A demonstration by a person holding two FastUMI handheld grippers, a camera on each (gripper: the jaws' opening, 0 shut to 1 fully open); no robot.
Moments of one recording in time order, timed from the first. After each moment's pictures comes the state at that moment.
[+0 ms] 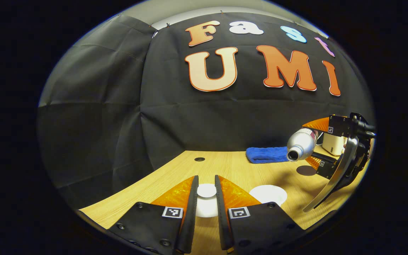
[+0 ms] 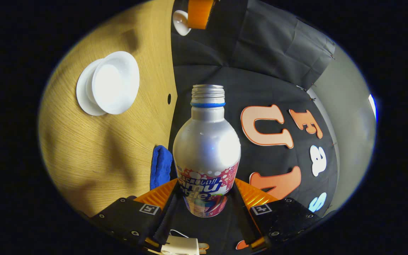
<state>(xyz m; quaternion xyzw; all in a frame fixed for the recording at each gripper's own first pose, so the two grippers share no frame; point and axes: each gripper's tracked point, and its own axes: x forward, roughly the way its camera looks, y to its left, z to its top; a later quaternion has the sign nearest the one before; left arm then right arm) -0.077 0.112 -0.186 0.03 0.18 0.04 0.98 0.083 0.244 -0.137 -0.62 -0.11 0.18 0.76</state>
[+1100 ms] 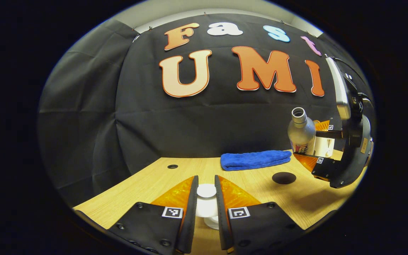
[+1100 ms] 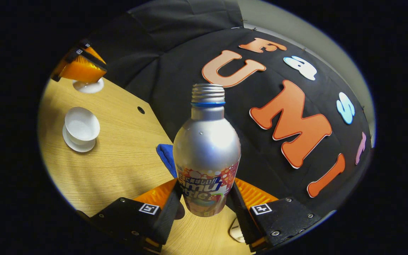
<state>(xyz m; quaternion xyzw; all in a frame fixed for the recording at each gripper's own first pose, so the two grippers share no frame) -0.050 0.018 -0.181 0.04 0.16 -0.03 0.99 0.081 0.151 -0.144 -0.34 0.05 0.16 0.93</state>
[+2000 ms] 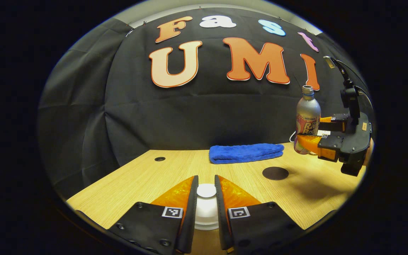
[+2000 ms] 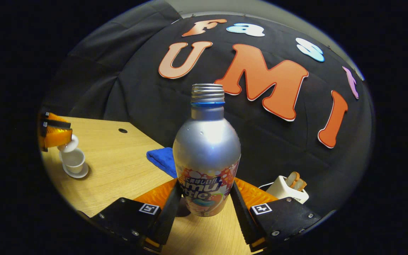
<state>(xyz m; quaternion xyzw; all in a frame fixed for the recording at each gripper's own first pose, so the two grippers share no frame) -0.046 -0.015 -0.211 0.03 0.20 -0.05 0.98 0.109 0.108 -0.161 -0.13 0.12 0.13 0.98</state>
